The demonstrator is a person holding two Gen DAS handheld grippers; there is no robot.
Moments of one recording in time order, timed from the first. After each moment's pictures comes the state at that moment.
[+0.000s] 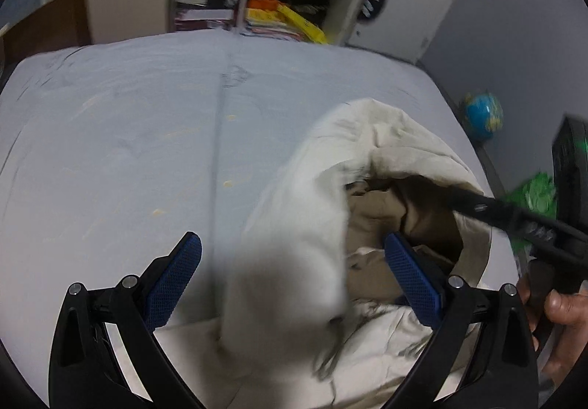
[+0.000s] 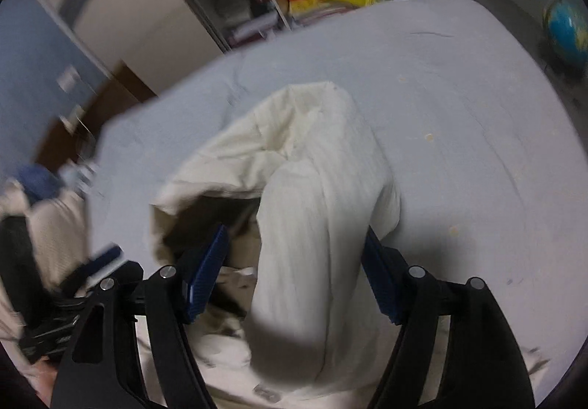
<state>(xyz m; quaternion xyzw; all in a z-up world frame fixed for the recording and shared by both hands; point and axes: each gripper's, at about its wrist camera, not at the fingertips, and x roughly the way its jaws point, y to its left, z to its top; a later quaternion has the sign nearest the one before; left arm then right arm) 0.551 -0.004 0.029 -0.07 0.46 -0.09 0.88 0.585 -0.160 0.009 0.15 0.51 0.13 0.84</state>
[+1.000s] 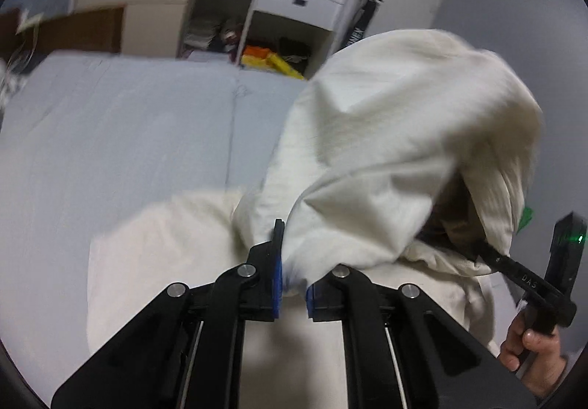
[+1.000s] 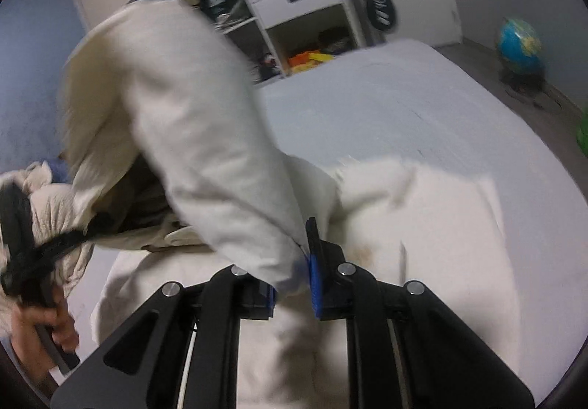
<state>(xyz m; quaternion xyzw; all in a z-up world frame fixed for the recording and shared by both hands) 0.300 0.017 0.024 -0.13 0.35 -0.09 0.92 0.307 -0.227 -0.006 0.20 0.36 0.11 0.90</state>
